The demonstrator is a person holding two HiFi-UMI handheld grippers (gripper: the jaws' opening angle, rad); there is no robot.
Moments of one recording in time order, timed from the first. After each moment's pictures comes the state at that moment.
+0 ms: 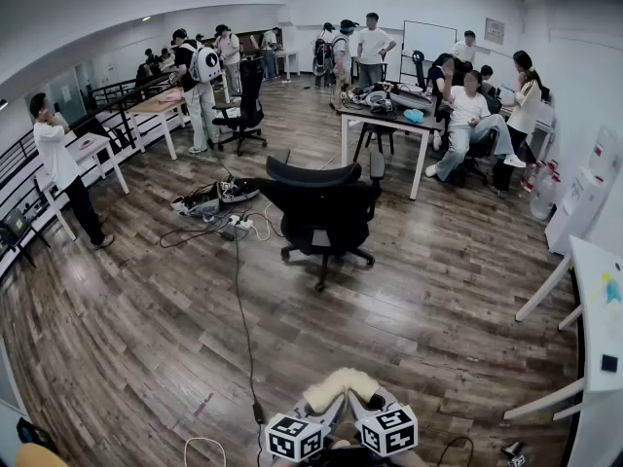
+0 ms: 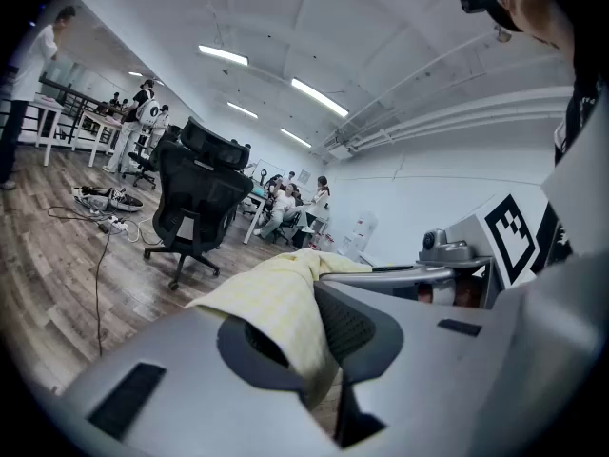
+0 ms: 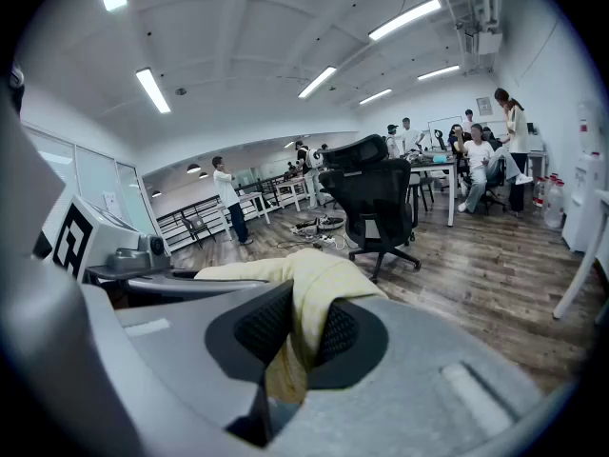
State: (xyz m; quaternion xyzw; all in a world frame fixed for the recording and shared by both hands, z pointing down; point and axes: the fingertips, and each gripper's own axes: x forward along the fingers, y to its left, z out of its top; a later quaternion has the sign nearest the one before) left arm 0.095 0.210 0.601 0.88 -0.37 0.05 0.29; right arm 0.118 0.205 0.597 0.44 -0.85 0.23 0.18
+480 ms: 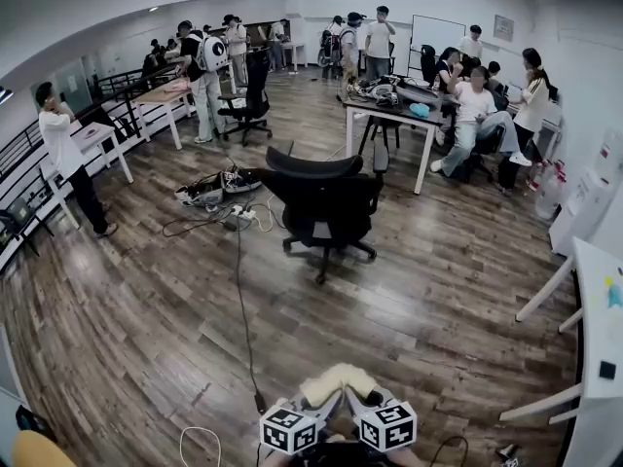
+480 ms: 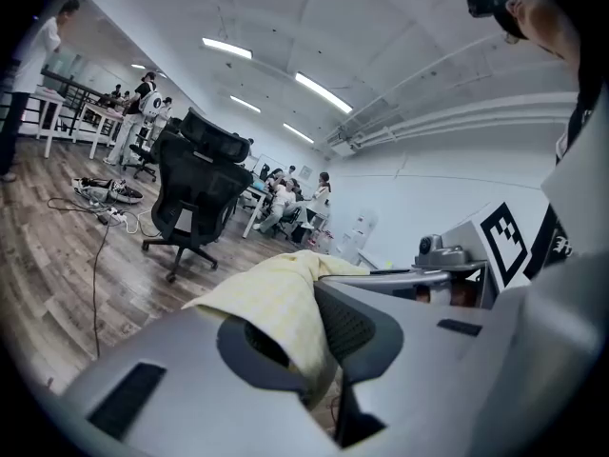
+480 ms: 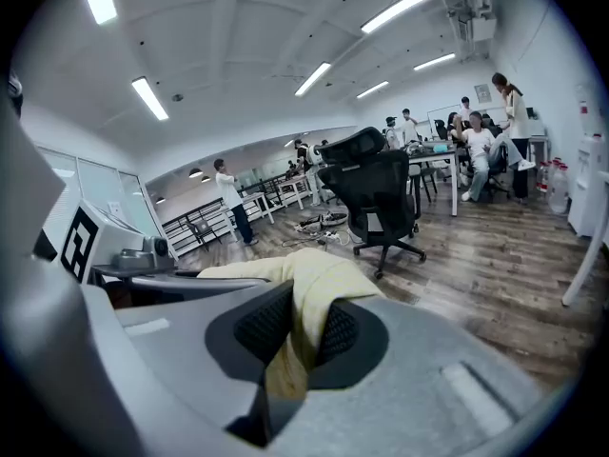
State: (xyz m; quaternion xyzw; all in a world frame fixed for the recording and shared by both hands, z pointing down) left arm 0.106 0.208 0.604 0.88 -0.37 0.06 0.30; right arm 0.129 0.203 0.603 0.42 -0.85 0.26 0.16
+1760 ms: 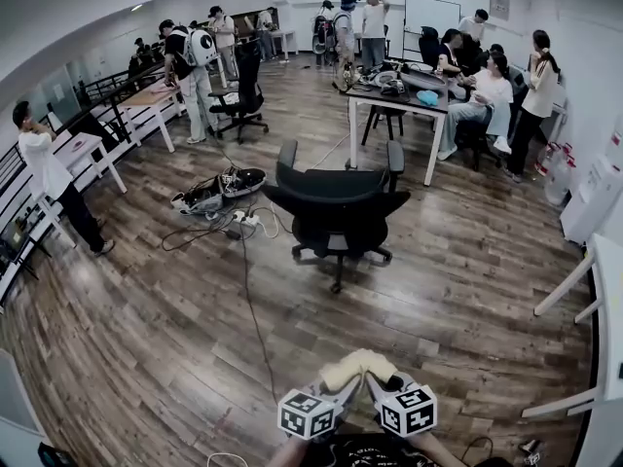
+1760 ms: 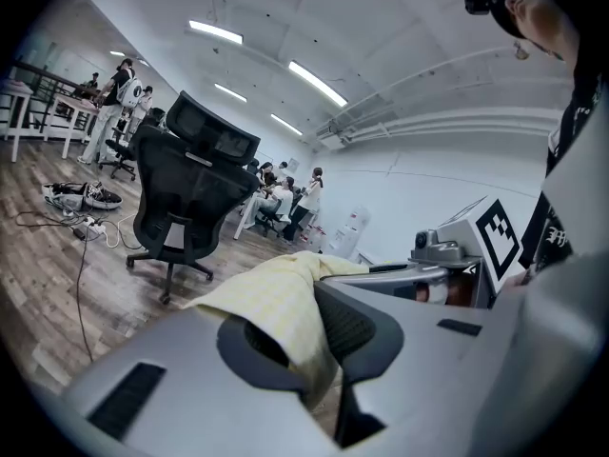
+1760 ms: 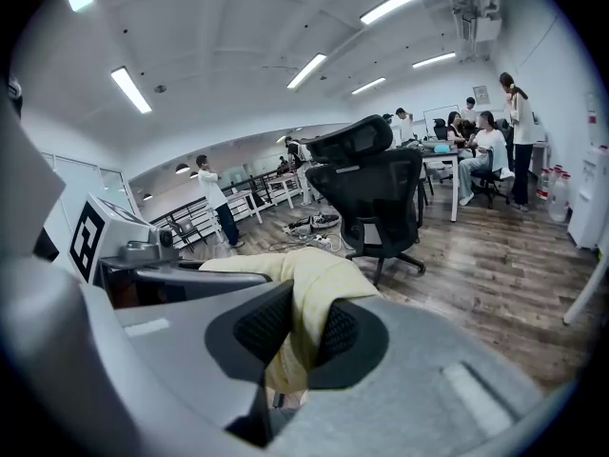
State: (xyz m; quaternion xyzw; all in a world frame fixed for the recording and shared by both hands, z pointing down) left arm 0.059 0.039 0.603 0.90 -0.31 0.07 0.30; right arm 0.085 0.038 0.603 0.45 -0.84 0.26 0.18
